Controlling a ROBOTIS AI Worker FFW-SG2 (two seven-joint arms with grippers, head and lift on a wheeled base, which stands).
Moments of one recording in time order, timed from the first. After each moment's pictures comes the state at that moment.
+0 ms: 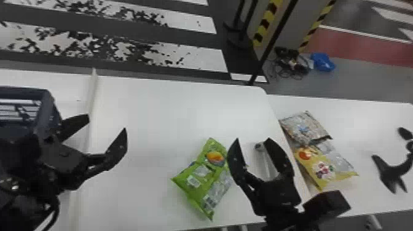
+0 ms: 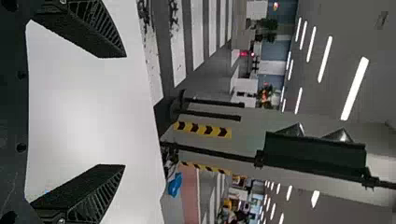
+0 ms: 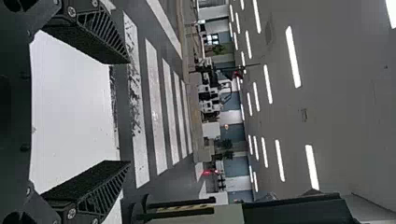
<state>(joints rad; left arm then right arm) 0.47 0.16 -0.09 -2.10 0.15 0.24 -0.31 0.80 -0.24 0.07 -2.10 -0.27 -0.30 -0.05</state>
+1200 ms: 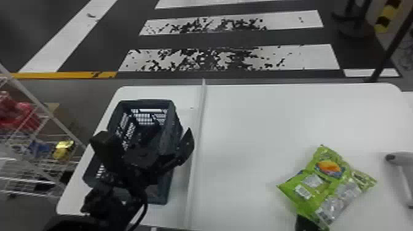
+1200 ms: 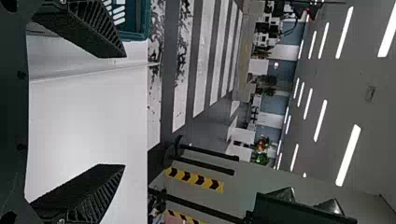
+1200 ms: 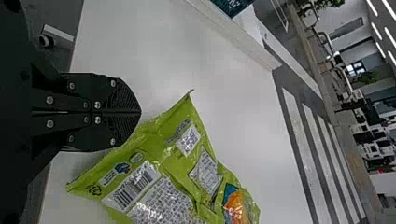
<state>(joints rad) 0.55 0.13 0.11 -2.18 0.26 0.31 -0.29 0.74 -0.26 0.20 -1.91 -0.38 0.16 0.10</state>
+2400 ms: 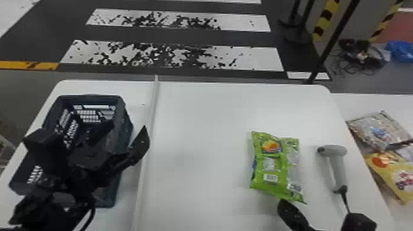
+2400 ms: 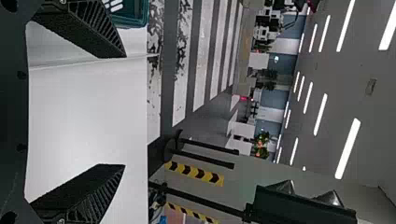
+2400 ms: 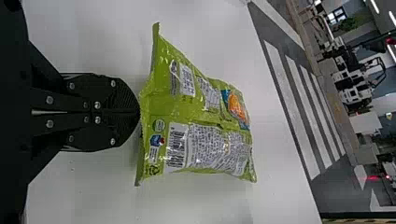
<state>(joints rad) 0.55 0.13 0.09 -2.18 0.25 0.31 -0.29 0.75 -0.21 -0.01 -1.87 -0.48 0.16 0.15</state>
